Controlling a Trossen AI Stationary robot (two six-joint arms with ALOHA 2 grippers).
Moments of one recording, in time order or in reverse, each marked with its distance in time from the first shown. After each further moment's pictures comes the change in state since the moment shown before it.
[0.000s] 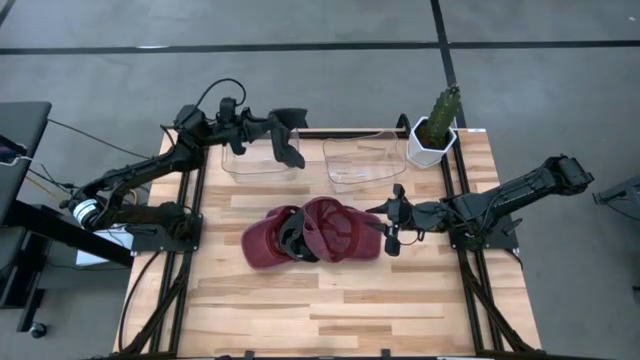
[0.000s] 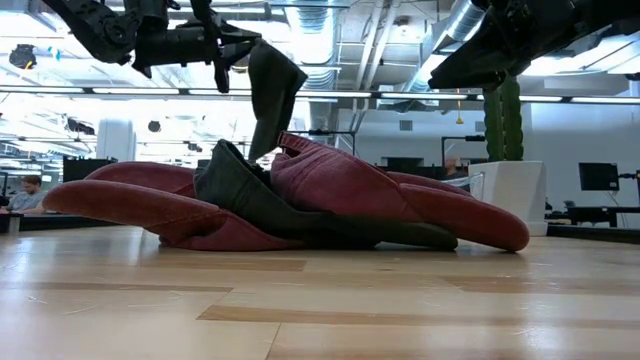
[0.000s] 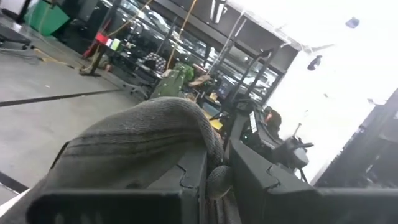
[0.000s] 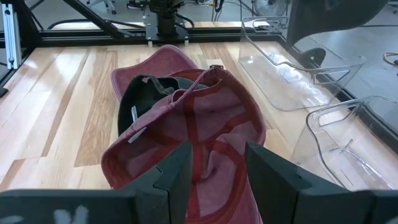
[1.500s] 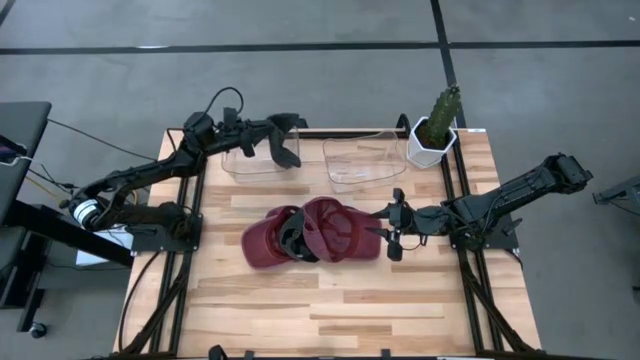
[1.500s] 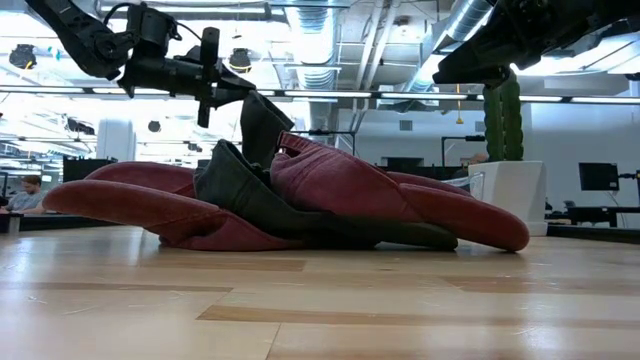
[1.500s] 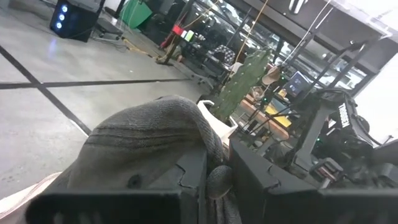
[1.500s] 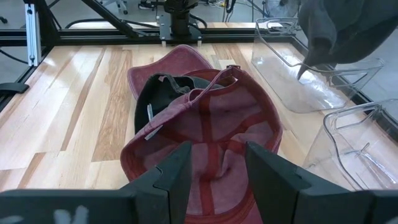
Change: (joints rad) left arm 0.020 0.000 -0.114 -0.141 -0.225 0.145; right arm 0.046 0.000 0.000 0.000 0.001 0.008
